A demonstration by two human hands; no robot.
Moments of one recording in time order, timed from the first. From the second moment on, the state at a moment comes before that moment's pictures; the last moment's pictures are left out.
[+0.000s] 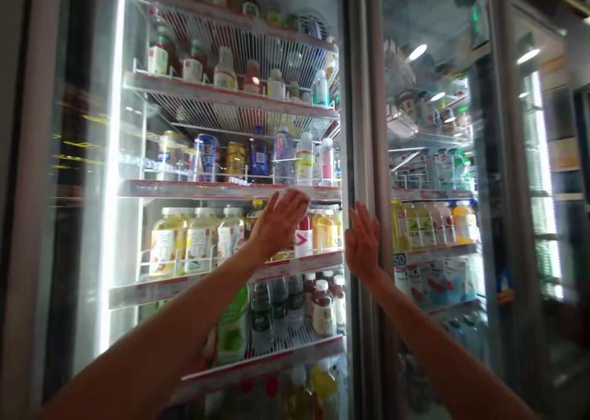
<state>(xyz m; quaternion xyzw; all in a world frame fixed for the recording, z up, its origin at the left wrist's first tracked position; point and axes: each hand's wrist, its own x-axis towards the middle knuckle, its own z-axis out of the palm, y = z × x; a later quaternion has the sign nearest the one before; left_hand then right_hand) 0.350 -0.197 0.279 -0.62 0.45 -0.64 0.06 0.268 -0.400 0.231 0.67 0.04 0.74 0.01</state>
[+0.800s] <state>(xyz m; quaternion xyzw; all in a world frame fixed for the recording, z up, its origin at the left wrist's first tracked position) 0.366 -0.044 0.196 -0.63 0.34 -0.70 0.01 0.317 -0.323 0.190 0.71 0.12 0.69 0.05</state>
